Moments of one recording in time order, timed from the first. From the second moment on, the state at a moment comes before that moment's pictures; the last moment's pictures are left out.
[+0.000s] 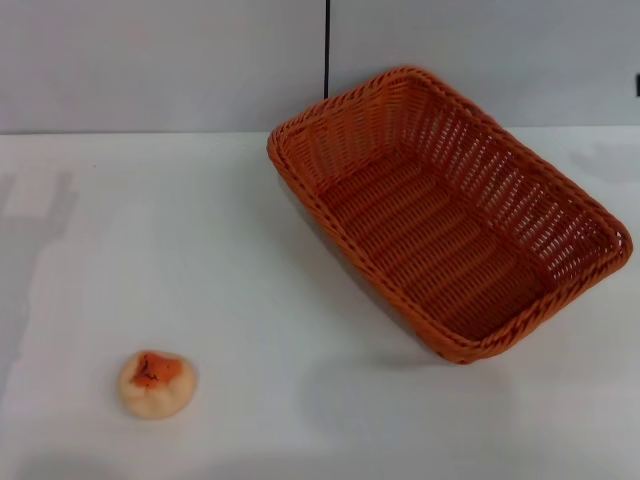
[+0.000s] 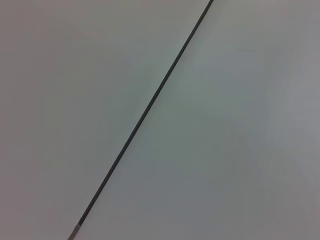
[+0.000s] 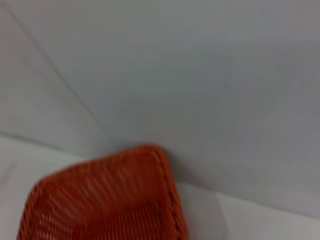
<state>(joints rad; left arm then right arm) -0.28 -2.06 -0.58 -0.12 1.95 1.58 -0.67 0.72 1.88 -0.50 -1.02 -2.45 -1.67 2.22</state>
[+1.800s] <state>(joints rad) -0.24 -2.06 -0.56 -0.09 1.98 1.62 -0.73 0.79 1.94 -0.77 -0.72 -2.50 -1.44 2.21</state>
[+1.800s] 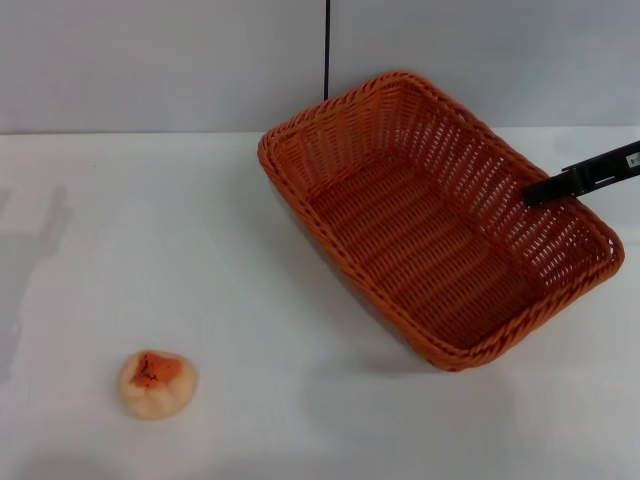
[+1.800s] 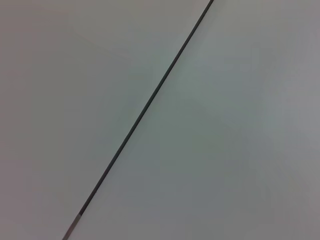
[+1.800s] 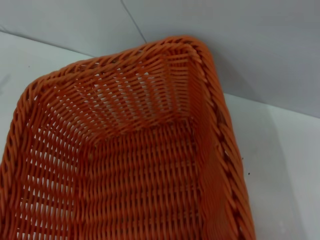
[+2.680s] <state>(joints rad) -0.24 -2.06 -0.56 -0.09 1.98 1.63 -0.74 0.73 1.95 -0.76 -0.81 -2.41 -1.49 2.18</state>
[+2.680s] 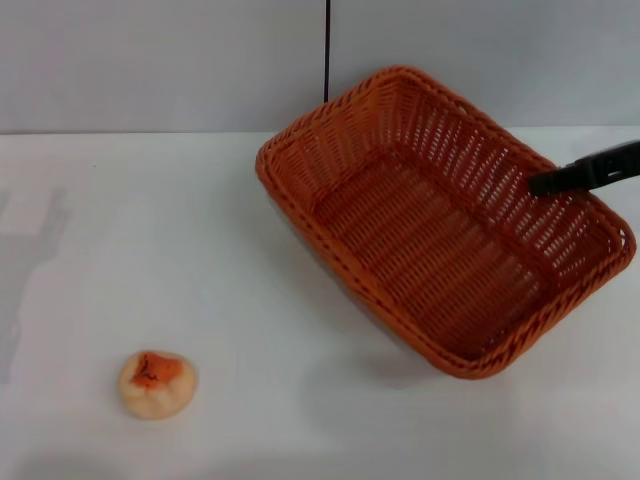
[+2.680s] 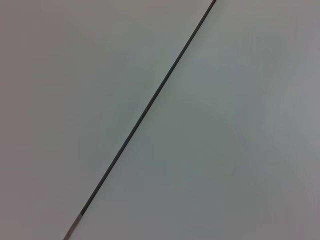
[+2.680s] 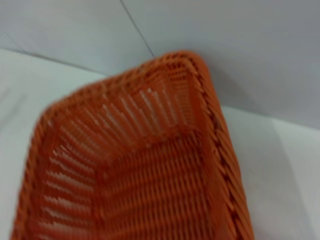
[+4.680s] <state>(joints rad) -0.24 -2.06 -0.53 -0.09 1.98 1.63 -0.78 0.78 1.91 -0.85 -0.87 -2.12 -1.87 1.73</state>
